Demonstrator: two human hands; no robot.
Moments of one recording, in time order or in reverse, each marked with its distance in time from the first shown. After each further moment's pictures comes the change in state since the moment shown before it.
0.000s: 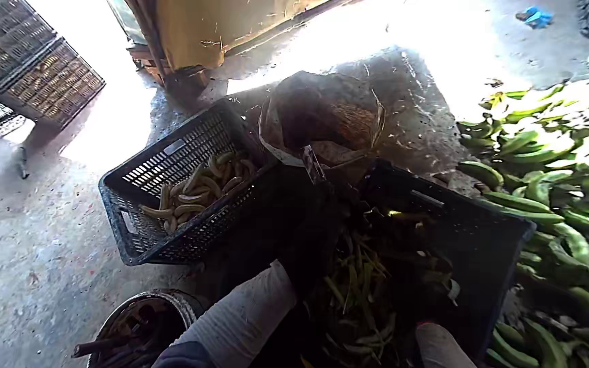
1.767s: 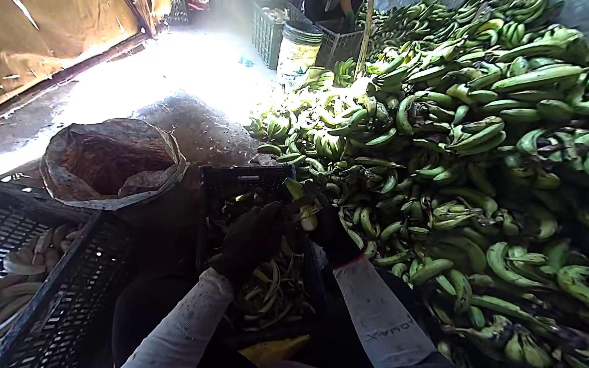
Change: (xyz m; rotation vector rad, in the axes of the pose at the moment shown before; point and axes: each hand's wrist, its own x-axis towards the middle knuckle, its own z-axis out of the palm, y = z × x) left_hand -0.035 -0.035 0.126 1.352 -0.660 0.366; right_hand -0.149 0.036 -0.191 1.780 0.223 -0.477
